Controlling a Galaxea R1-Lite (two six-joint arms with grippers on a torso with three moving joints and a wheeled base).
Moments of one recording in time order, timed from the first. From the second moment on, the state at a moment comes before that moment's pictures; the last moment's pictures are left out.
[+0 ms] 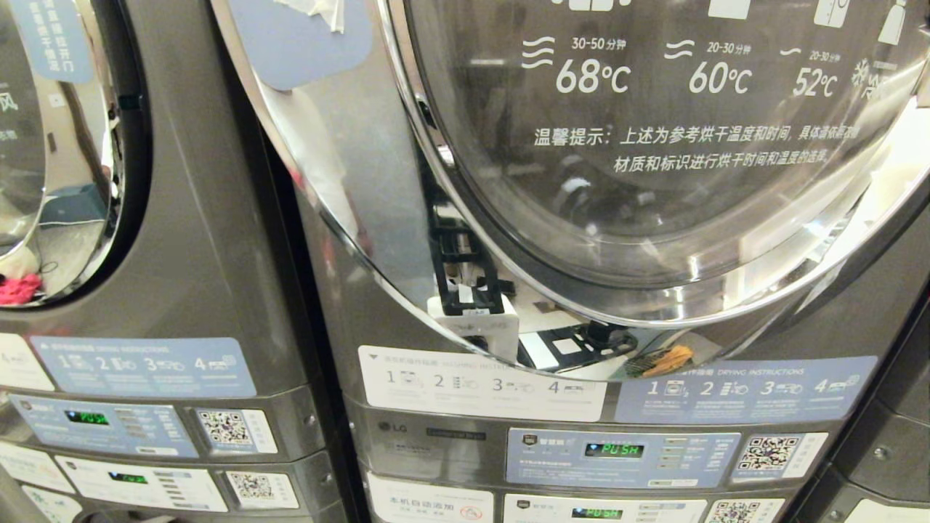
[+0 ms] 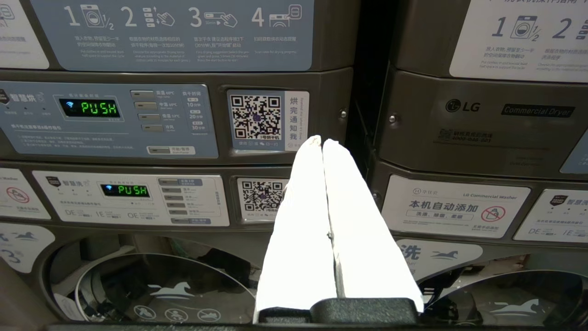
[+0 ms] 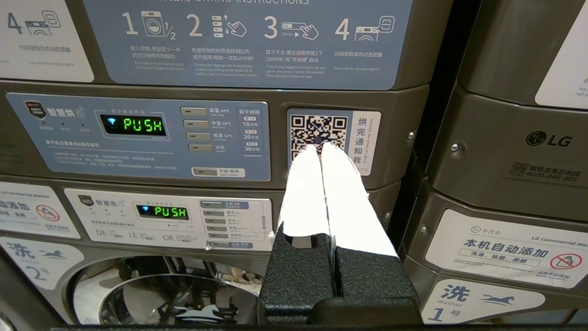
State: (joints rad) left arm 0.00 0.00 0.00 0.00 0.00 0.01; right arm -0.01 0.00 0.00 0.00 0.01 -0.01
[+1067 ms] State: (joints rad) left arm 0.00 0.00 0.00 0.00 -0.01 0.08; right arm -0.01 0.00 0.00 0.00 0.01 -0.01
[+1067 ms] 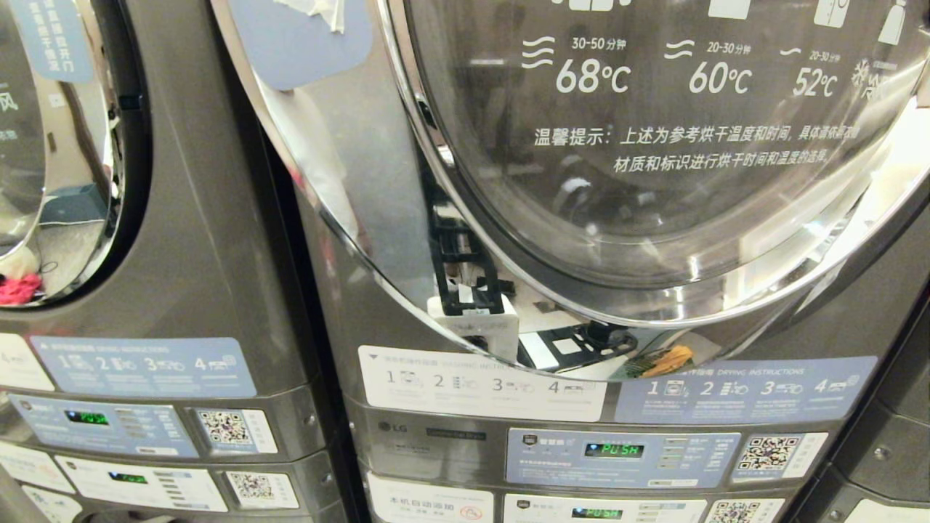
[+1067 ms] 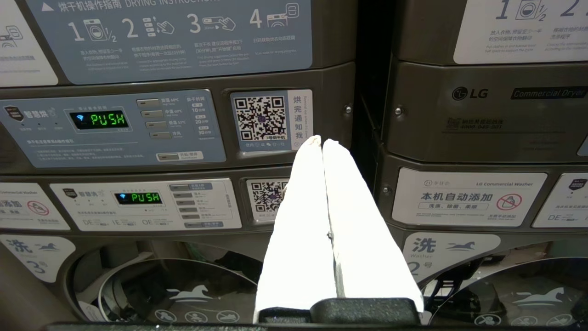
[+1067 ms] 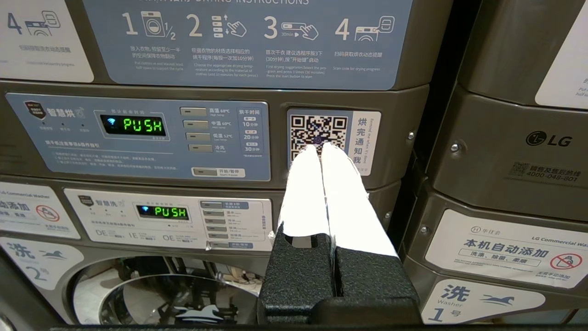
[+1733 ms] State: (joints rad) left arm 0.00 0.00 0.00 0.00 0.00 0.08; right arm -0.01 0.00 0.00 0.00 0.01 -0.01
